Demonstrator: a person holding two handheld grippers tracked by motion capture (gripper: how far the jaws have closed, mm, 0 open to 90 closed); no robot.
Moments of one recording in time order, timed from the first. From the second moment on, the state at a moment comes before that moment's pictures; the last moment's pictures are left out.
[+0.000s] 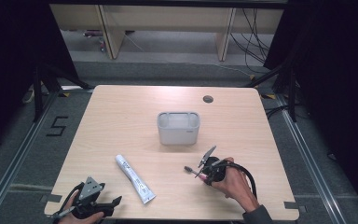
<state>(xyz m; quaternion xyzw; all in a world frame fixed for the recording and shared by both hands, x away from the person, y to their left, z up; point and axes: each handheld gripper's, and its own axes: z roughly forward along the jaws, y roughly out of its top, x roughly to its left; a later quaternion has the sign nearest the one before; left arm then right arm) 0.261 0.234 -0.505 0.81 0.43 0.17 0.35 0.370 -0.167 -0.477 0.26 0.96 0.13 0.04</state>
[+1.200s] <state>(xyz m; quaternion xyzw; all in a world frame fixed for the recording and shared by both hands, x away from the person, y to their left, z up) 0.261 0.234 -0.505 0.80 0.44 0.18 0.36 0.365 -0.184 -0.436 0.24 0.94 0.20 0.08</state>
